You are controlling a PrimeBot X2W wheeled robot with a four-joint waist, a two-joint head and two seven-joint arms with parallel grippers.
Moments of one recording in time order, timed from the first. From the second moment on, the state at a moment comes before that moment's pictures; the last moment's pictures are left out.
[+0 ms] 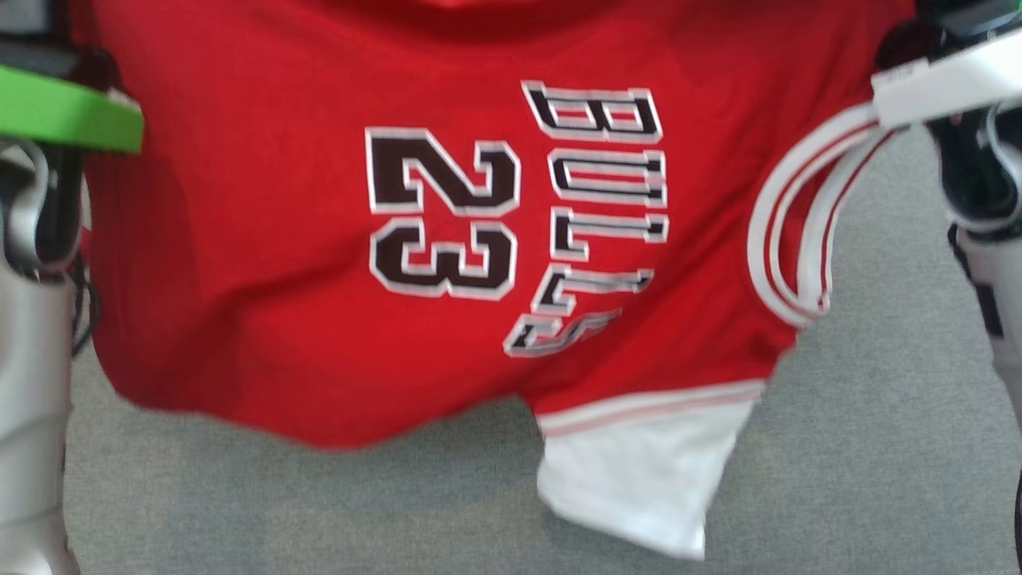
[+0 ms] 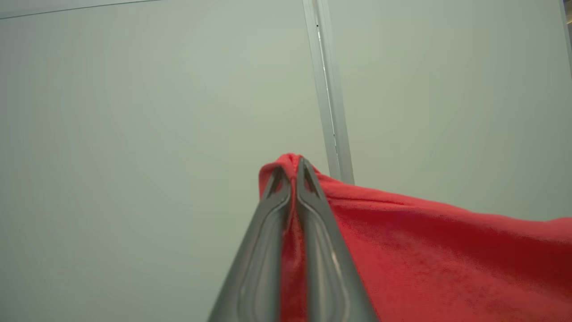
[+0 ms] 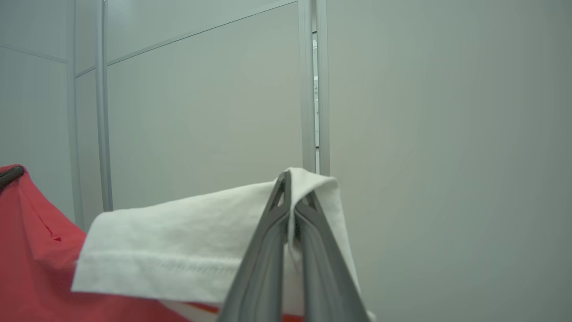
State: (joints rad) left arm -0.80 0.36 -0.13 0.18 -0.38 -0.13 -0.10; right arm -0.79 -0.37 0.19 0.05 0.60 0.13 -0.05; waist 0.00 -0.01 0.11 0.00
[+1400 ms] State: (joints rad) left arm -0.16 0.13 -0.09 0.65 -0.43 -0.13 -0.26; right arm -0.14 -0.38 0.35 0.50 0.82 0.13 -0.26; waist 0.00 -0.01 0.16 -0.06
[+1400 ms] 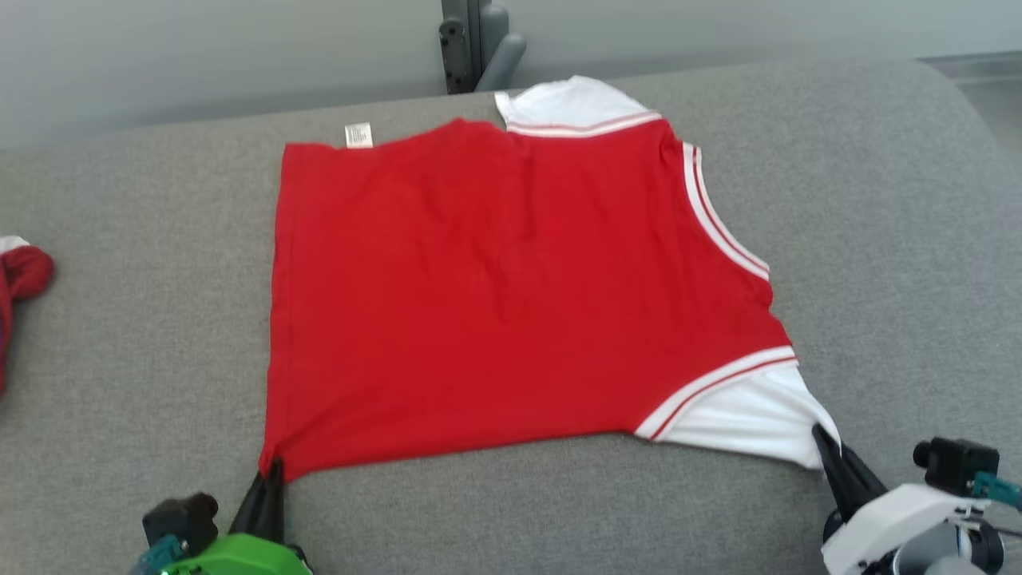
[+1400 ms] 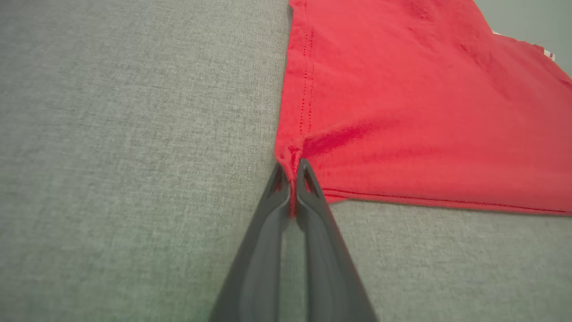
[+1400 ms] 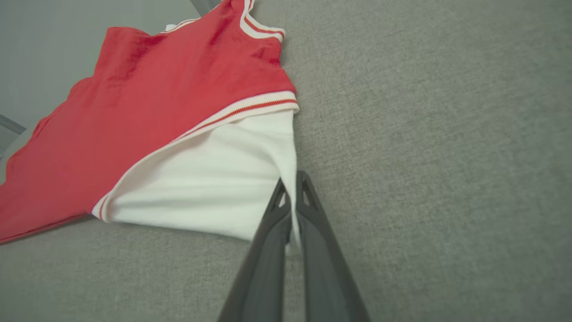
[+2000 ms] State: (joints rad) left arm 0.18 0.08 -0.06 0.57 -0.35 -0.13 -0.26; right arm 0.19 -0.38 0.38 0.46 0.79 0.13 -0.26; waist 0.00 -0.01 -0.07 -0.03
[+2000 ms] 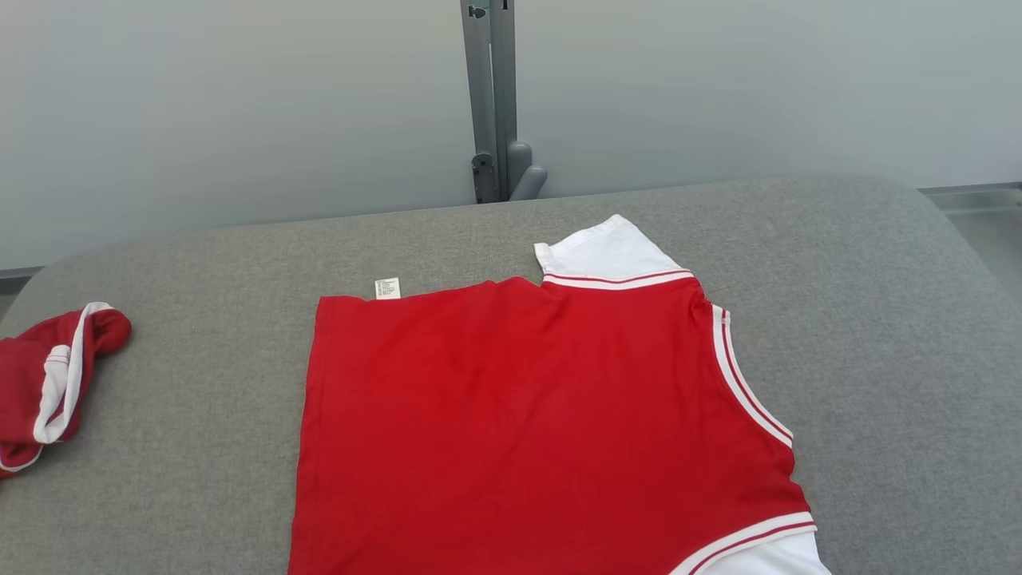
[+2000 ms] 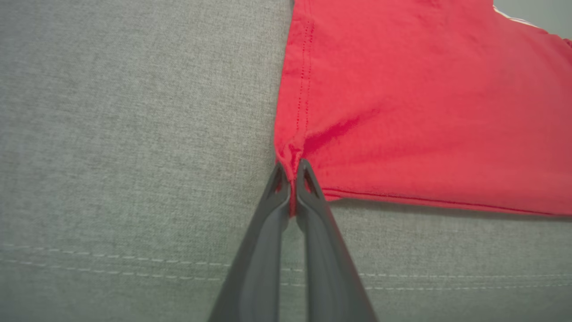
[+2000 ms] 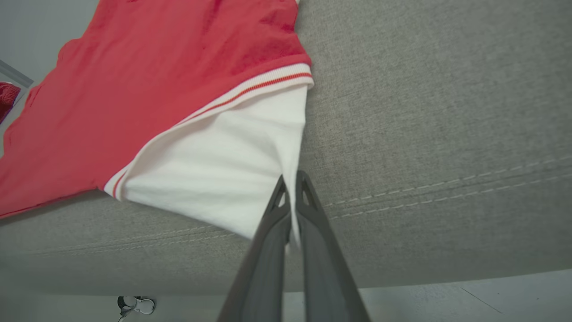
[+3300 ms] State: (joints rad) left arm -0.21 0.08 -0.14 0.50 -0.25 -0.13 -0.26; right arm -0.31 -0.30 0.26 0.49 0.64 0.13 -0.26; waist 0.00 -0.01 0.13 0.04
